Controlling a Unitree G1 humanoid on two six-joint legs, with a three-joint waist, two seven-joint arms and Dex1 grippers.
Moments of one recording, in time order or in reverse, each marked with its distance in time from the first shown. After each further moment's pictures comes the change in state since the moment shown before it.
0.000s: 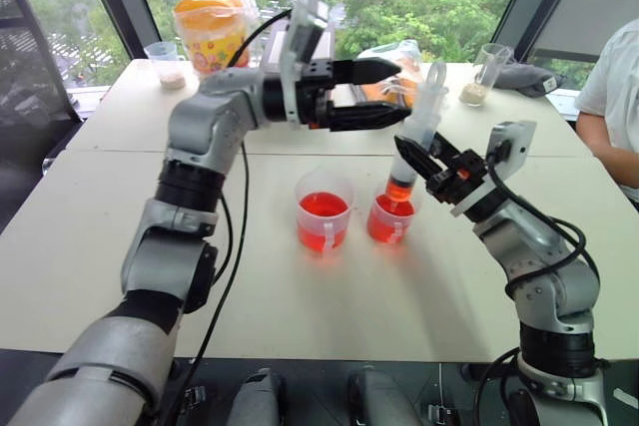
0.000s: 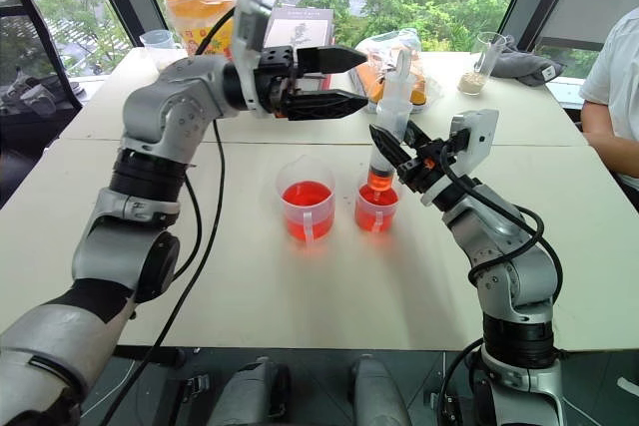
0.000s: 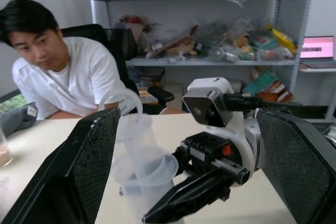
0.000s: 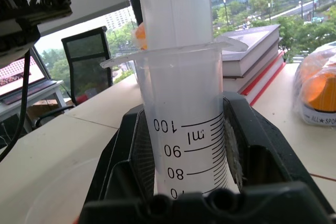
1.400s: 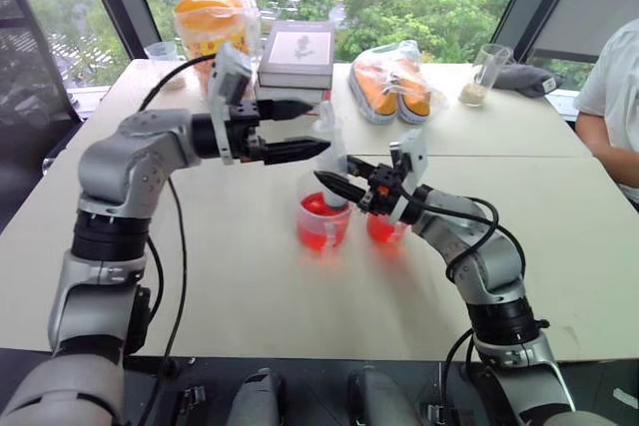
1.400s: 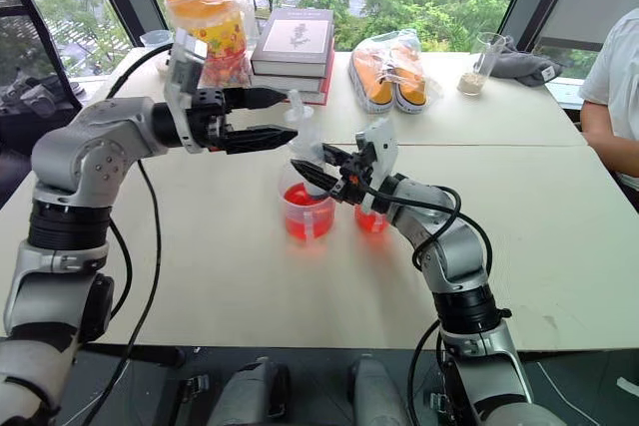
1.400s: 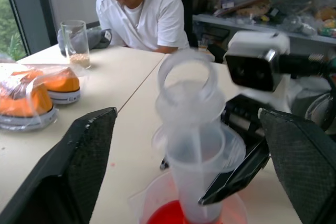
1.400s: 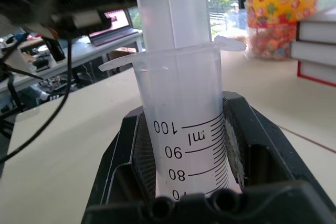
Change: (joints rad) left arm 0.355 0.346 0.092 -0.417 -0.116 0.246 0.206; right arm -0.189 0.091 0.244 0.173 -0.153 -0.039 0.261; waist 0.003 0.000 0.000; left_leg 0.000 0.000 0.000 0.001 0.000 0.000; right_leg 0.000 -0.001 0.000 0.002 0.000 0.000
